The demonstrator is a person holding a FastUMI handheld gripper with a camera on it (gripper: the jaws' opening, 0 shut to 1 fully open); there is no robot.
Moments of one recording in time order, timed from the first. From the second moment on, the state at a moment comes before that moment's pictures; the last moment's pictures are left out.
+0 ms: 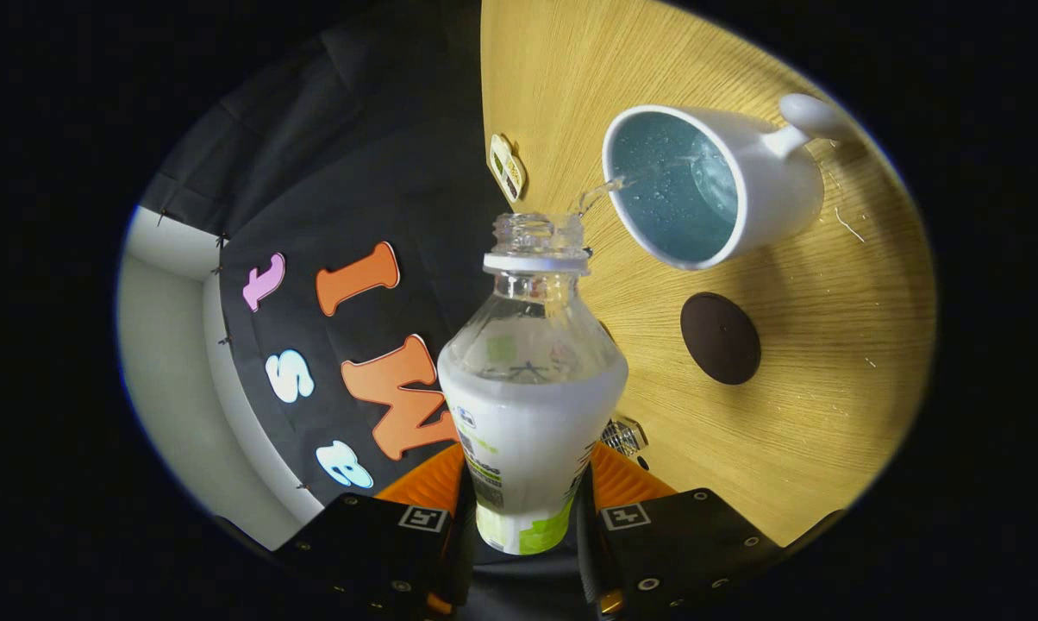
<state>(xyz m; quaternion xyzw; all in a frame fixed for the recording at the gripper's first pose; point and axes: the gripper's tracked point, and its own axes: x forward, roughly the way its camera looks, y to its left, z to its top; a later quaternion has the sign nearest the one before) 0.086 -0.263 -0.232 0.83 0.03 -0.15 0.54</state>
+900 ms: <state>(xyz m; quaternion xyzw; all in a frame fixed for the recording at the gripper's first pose) 0.087 -0.275 -0.202 0.85 0.02 -0.14 0.51</state>
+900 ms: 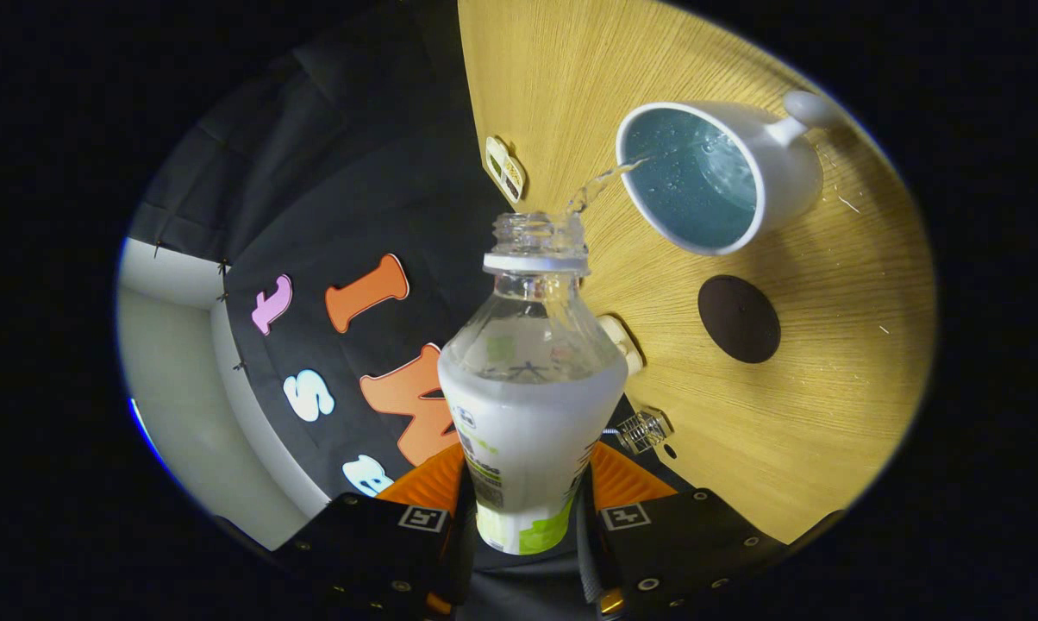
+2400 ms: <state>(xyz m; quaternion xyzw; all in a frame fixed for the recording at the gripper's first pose) 0.090 -0.281 -0.185 0.88 -0.01 -0.13 0.47</state>
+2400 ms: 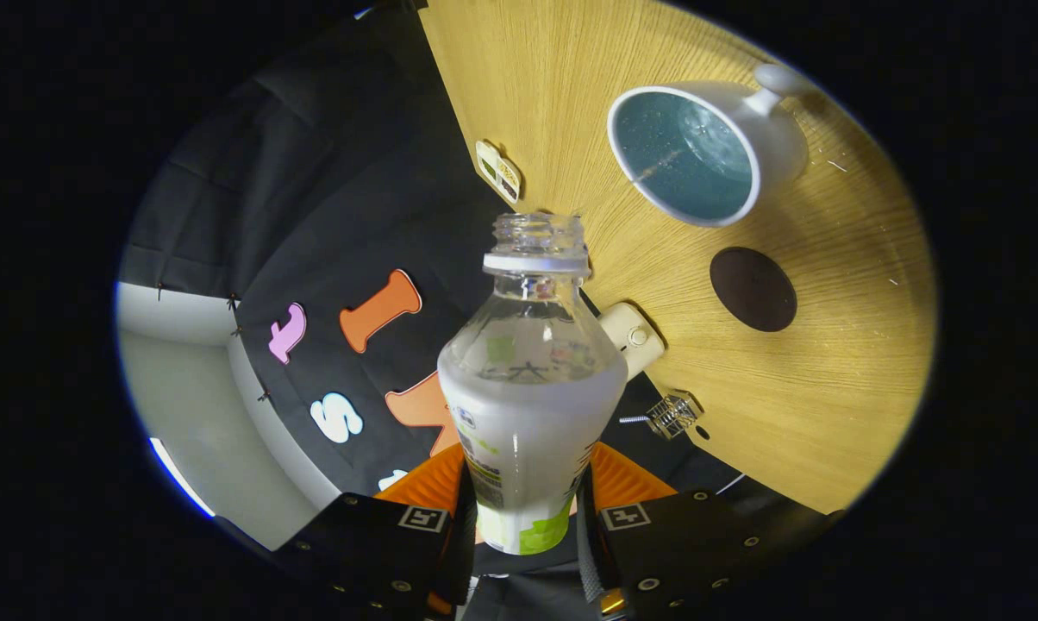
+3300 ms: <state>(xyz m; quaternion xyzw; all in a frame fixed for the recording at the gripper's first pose) 0.088 -0.260 -0.208 0.50 0.12 -0.17 0.84</state>
